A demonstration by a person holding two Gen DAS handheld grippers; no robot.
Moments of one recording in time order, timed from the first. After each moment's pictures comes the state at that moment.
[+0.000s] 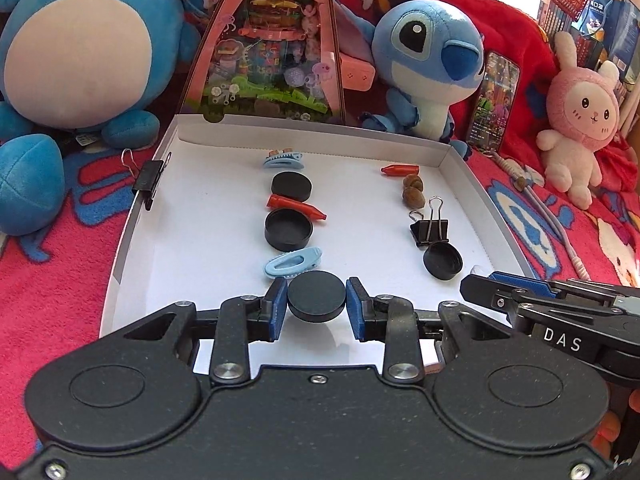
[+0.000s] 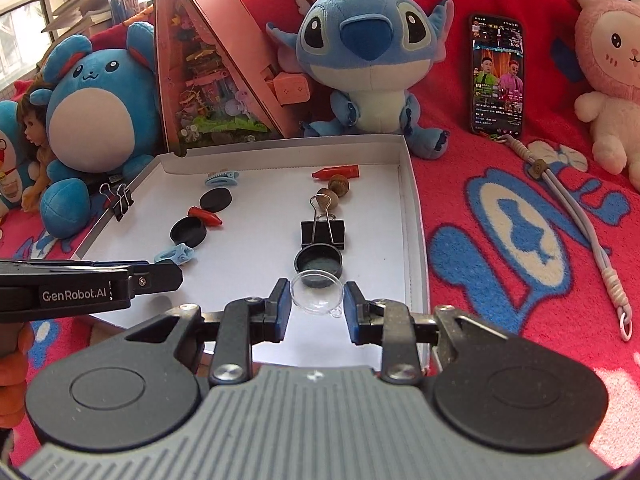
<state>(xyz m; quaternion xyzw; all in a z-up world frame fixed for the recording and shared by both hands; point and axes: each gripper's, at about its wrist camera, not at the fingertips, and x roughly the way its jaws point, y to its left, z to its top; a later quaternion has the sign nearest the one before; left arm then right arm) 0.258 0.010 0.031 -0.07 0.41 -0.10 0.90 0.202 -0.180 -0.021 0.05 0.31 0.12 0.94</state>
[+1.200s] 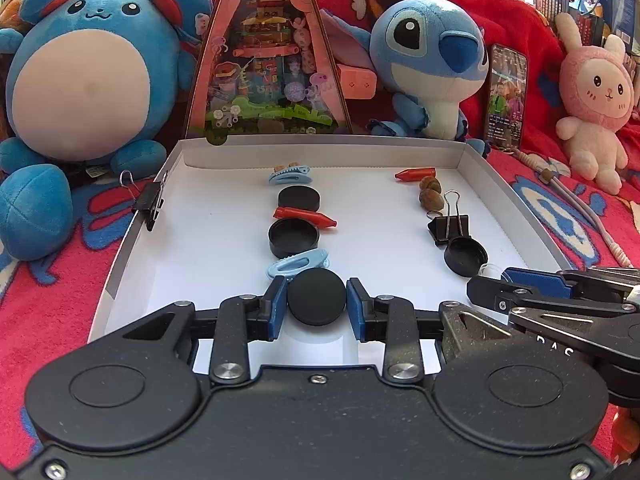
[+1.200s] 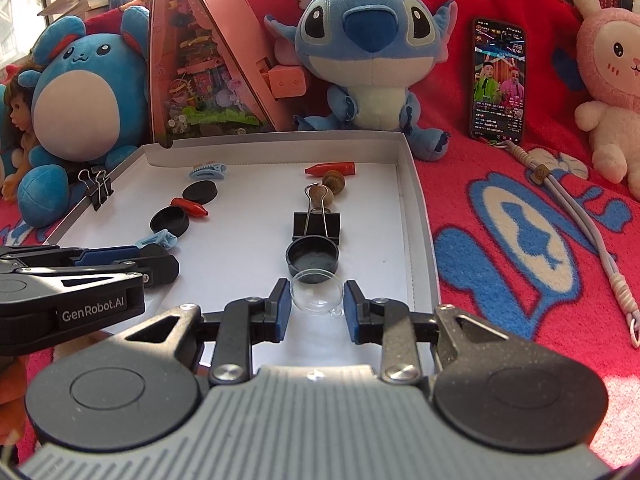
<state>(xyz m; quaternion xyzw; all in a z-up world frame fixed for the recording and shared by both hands) 0.252 -0.013 0.016 -0.01 0.36 -0.06 0.93 0.206 -0.166 -0.041 0.01 0.28 0.10 0.96</state>
